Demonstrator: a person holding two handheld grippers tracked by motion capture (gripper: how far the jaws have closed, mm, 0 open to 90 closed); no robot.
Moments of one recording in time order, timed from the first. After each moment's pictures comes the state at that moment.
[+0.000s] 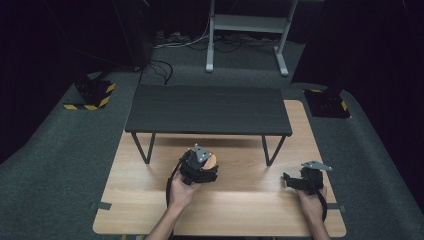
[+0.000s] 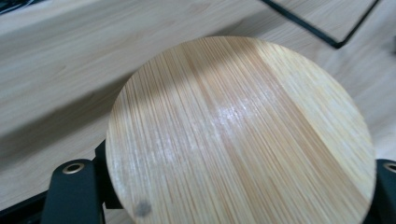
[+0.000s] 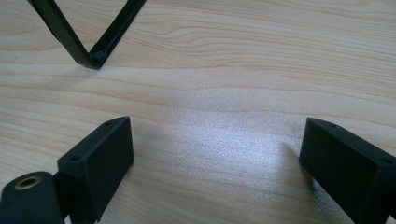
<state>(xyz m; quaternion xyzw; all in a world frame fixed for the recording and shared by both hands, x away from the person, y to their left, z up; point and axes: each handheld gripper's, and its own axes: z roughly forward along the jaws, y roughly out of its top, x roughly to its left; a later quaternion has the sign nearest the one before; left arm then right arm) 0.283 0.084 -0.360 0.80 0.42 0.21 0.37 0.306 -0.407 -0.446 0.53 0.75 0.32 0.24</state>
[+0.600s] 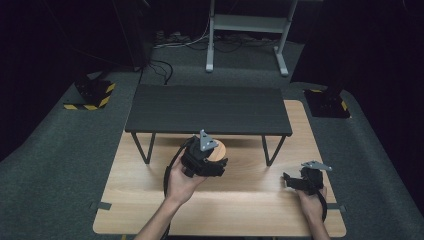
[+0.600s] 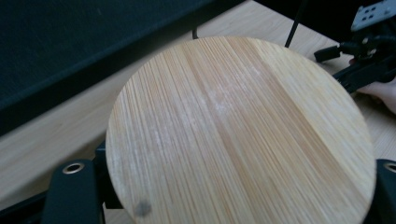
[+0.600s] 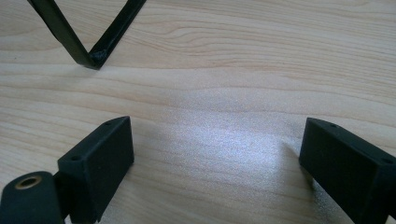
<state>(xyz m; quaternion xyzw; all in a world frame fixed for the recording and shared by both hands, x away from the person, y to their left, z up) 0.275 0.090 -0.272 0.81 0.37 0.19 0.40 0.306 -0.407 -0.446 0.53 0.75 0.32 0.24</state>
